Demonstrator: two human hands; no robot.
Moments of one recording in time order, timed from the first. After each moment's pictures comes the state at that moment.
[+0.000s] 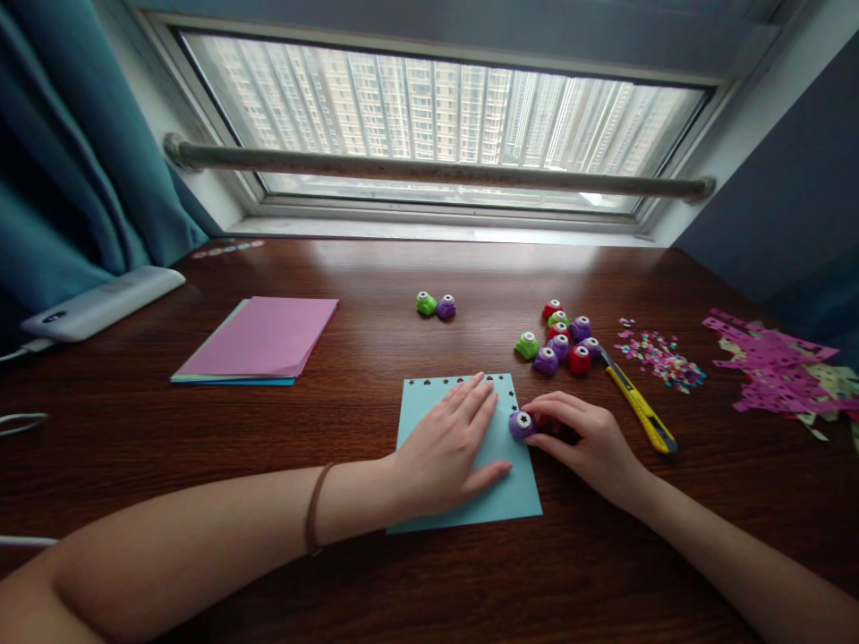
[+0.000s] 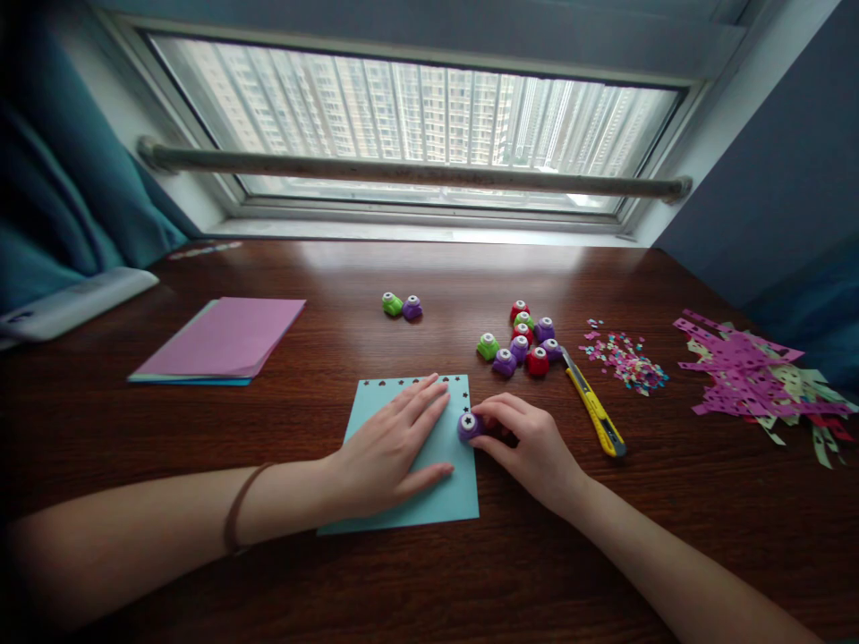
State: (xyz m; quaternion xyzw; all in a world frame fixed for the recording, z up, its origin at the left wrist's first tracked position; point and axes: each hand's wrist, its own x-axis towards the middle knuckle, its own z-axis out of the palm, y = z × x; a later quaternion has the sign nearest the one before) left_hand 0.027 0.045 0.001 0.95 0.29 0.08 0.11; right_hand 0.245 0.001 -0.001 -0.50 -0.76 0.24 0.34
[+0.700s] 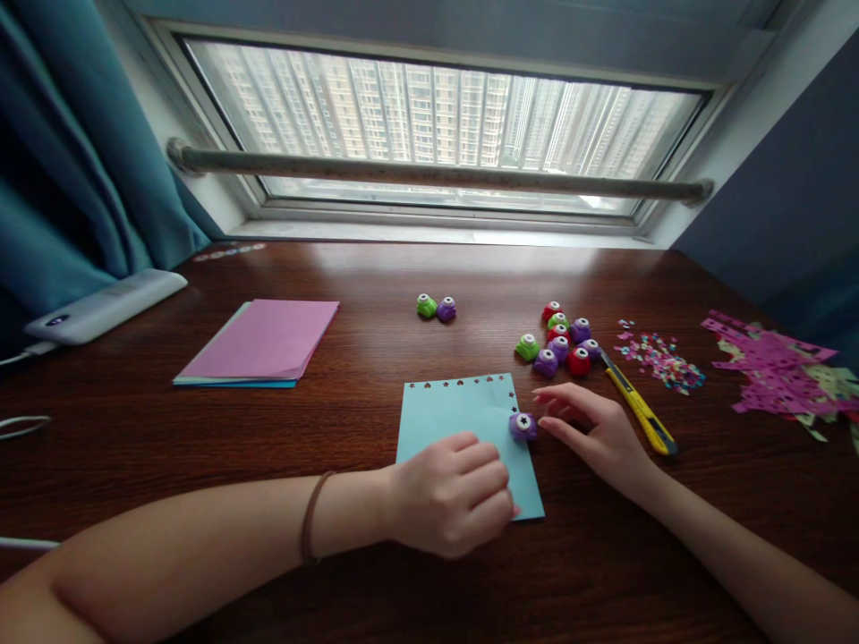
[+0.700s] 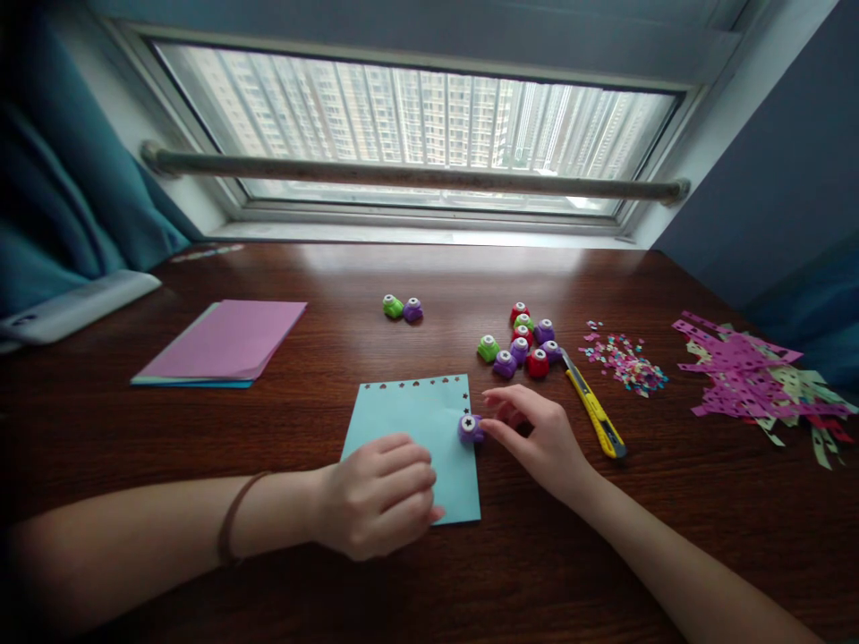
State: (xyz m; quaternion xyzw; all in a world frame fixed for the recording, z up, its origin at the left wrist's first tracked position) left_hand 0.022 0.031 0.014 0.94 -0.01 0.33 -0.04; right_hand 0.253 0.005 0.002 -0.54 -0.68 0.31 0.38
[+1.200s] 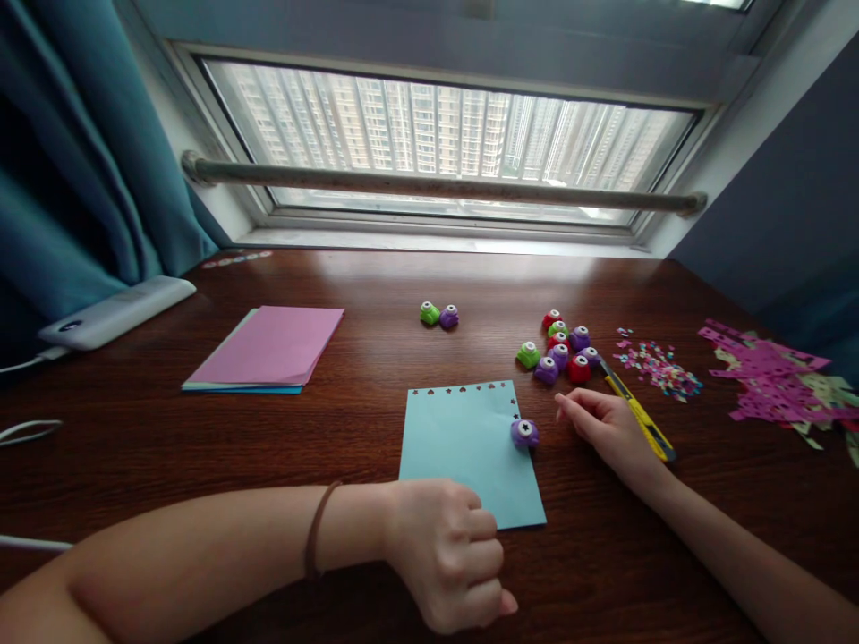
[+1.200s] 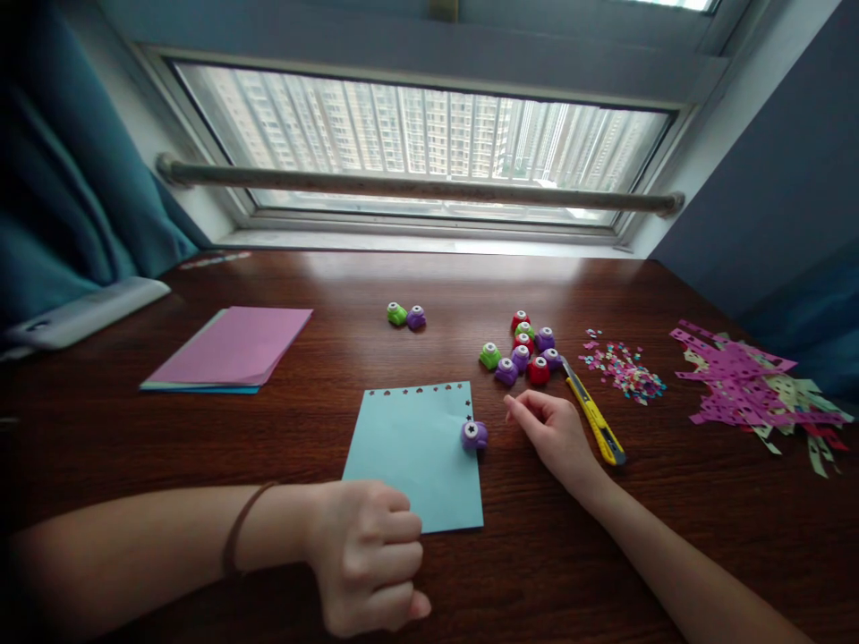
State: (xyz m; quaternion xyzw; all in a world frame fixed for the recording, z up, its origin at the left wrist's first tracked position) left_hand 0.021 0.023 0.004 0.91 -0.17 0.37 -0.03; right_hand 0.261 0.010 0.003 -0.64 -0.58 0.32 0.38
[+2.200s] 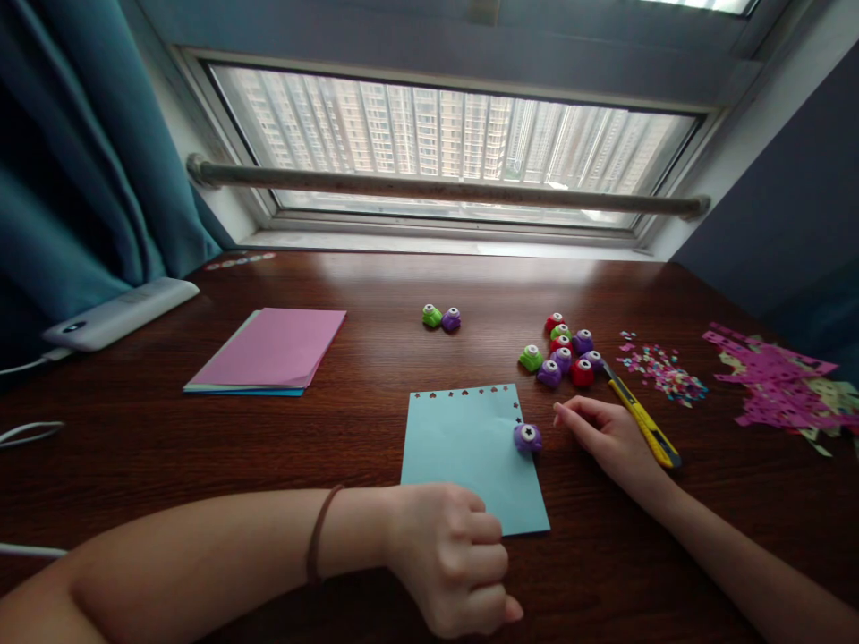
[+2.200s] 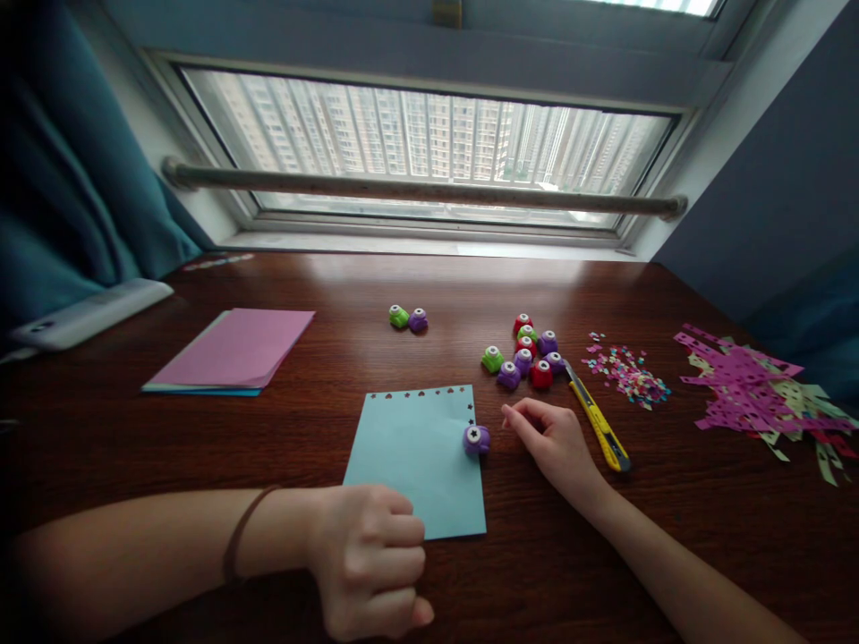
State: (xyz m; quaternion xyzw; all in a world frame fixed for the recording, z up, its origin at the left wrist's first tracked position) left_hand 0.021 0.023 0.005 0.91 -0.17 0.38 -0.01; right_hand 0.255 0.008 0.008 -0.64 -0.63 0.27 0.34
